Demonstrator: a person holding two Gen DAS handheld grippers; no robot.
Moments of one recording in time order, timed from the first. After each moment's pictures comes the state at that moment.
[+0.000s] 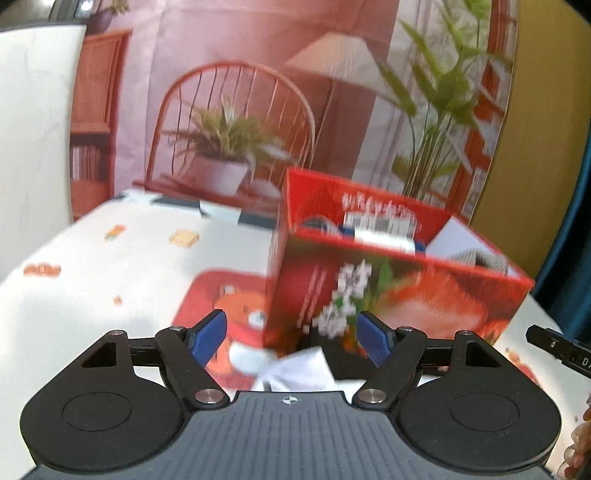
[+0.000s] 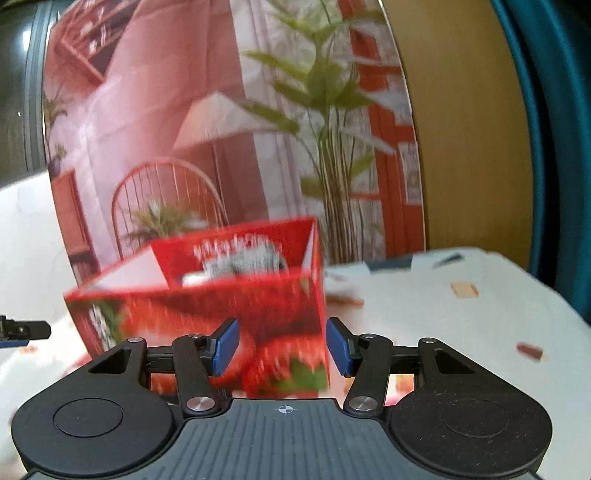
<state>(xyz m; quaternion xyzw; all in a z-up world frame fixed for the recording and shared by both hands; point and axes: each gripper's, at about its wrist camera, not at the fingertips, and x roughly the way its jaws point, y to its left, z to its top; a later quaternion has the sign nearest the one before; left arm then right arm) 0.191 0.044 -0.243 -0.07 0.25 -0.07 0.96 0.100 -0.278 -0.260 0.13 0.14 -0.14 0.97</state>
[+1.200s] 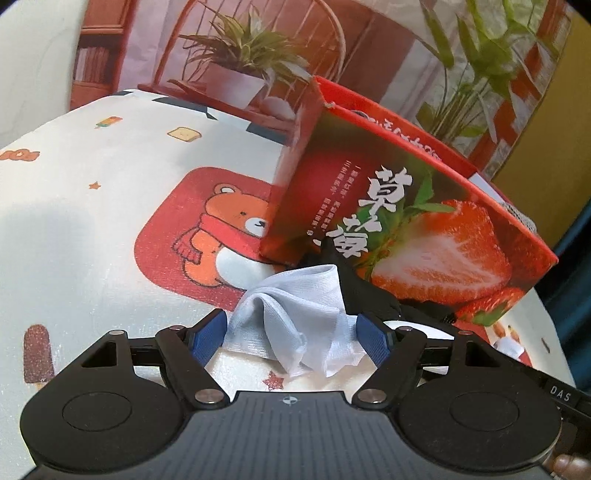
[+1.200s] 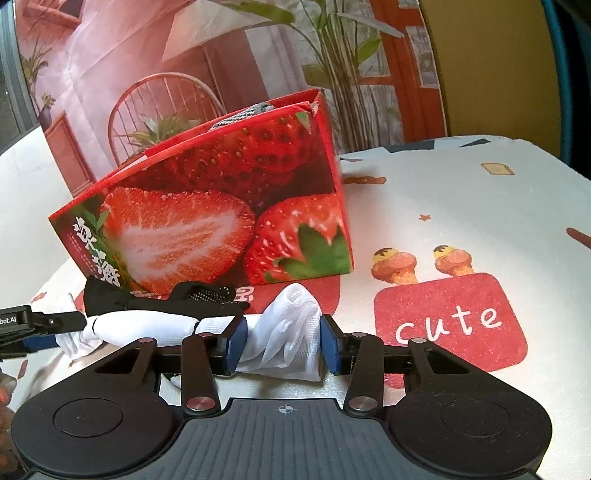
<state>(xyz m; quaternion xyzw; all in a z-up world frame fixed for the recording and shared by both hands) 0.213 0.051 -0.299 -0.15 0.35 -0.07 0.92 0.128 -0.281 -0.318 0.20 0.26 -0.08 0.94</state>
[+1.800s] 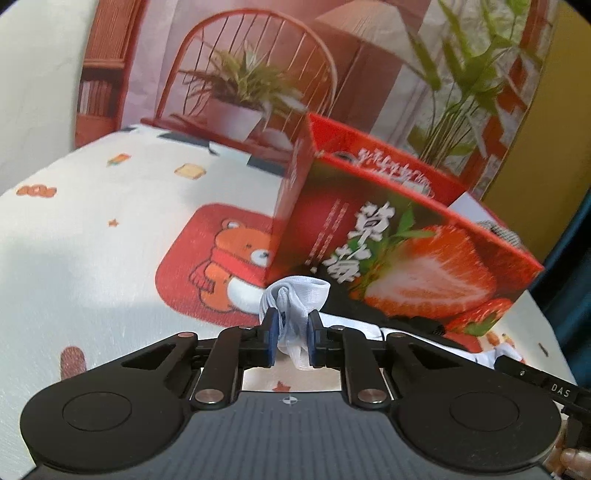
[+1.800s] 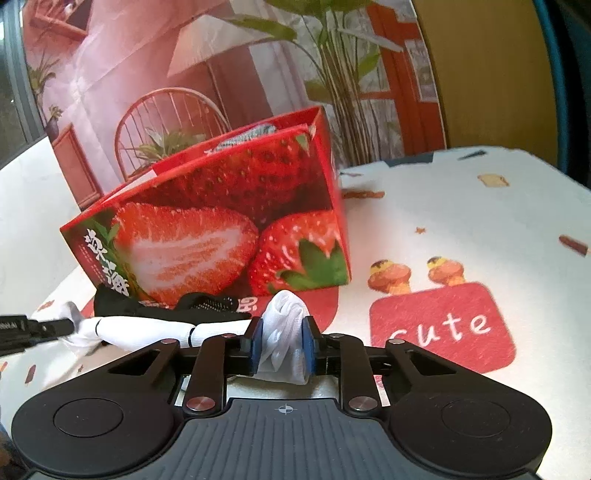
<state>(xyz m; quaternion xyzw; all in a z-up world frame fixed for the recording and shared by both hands) 0.187 0.055 -0.272 -0.14 0.31 -0.07 0.94 0.113 -0.281 -0.309 0.19 0.24 -0.08 0.95</state>
